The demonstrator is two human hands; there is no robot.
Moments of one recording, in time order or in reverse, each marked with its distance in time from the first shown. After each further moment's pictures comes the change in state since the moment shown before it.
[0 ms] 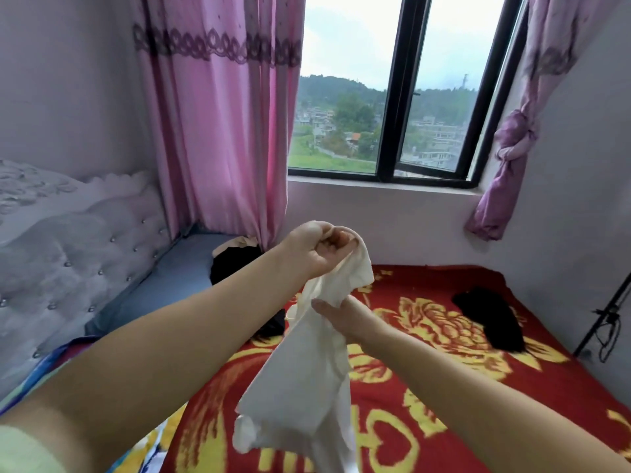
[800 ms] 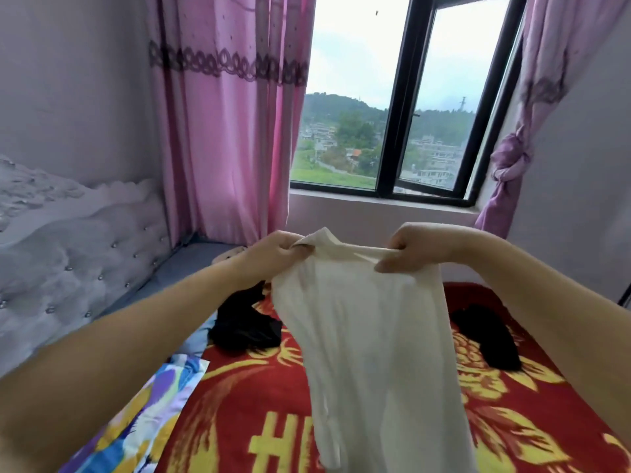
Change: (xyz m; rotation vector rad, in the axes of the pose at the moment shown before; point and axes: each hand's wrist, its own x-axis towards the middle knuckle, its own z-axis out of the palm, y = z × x) left_hand -0.031 0.041 -0.061 1.376 -0.141 0.546; right_hand -0.017 -0.097 -0.143 -0.910 -0.061 -0.185
